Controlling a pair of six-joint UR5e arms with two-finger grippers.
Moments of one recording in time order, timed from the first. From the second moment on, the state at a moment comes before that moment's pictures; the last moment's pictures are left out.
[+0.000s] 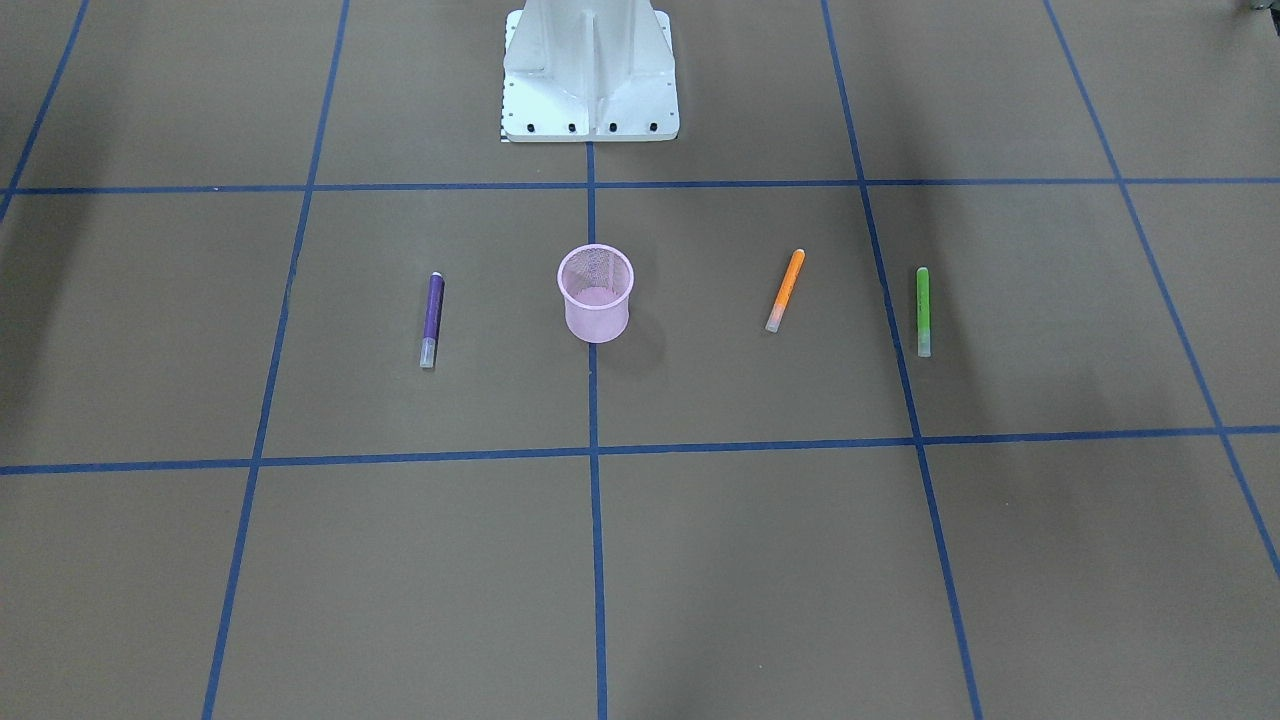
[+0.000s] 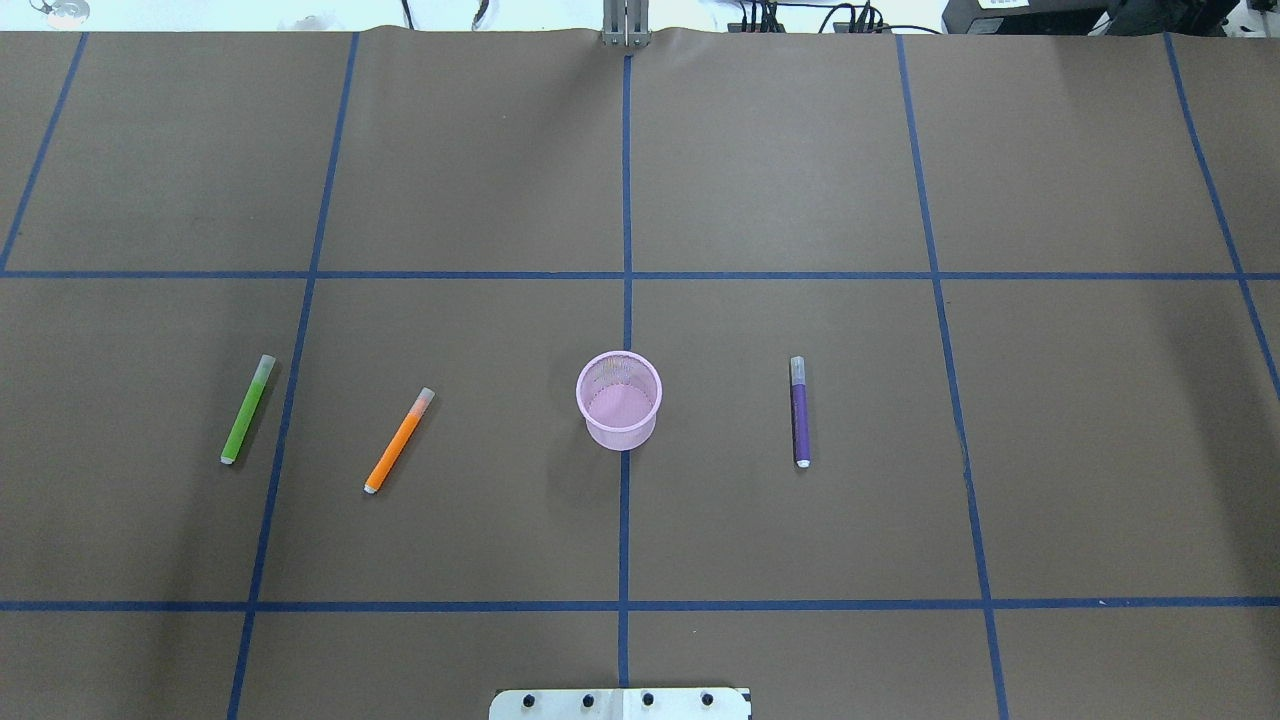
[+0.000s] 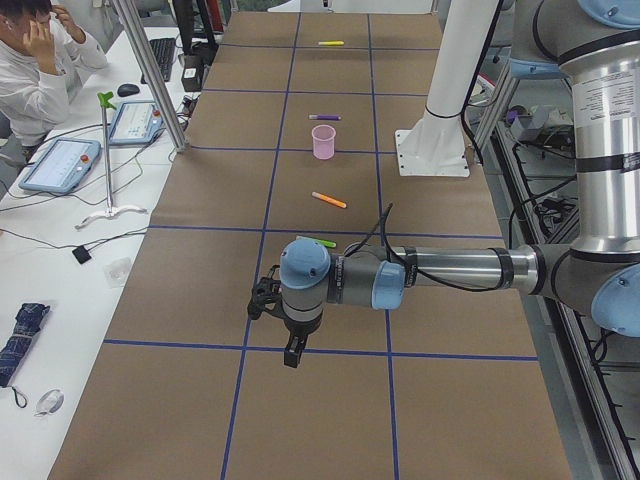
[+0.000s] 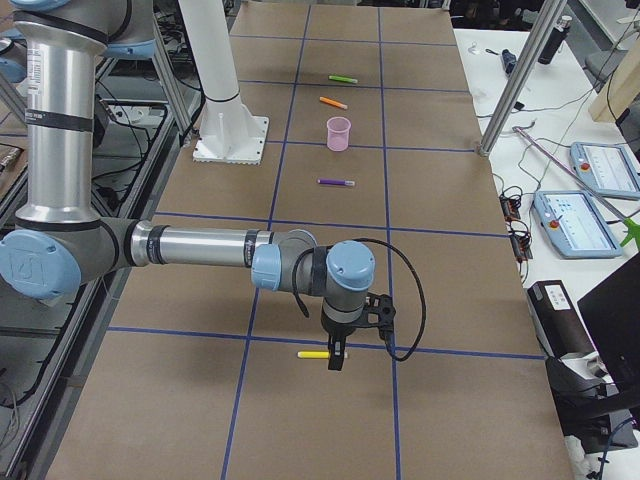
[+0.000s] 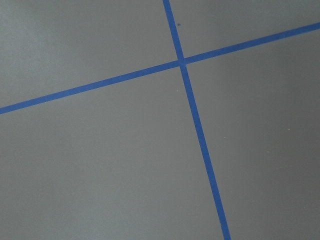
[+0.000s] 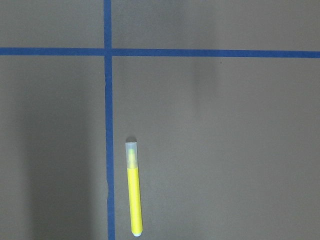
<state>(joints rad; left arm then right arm) -1.58 -1.39 -1.75 -1.67 -2.31 0.19 1.60 -1.68 1.68 -1.65 2.24 -0.04</state>
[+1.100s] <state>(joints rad) -1.58 -1.45 -1.84 -1.72 -2.30 0.18 1.59 -1.68 1.78 -1.42 2.24 -0.03</state>
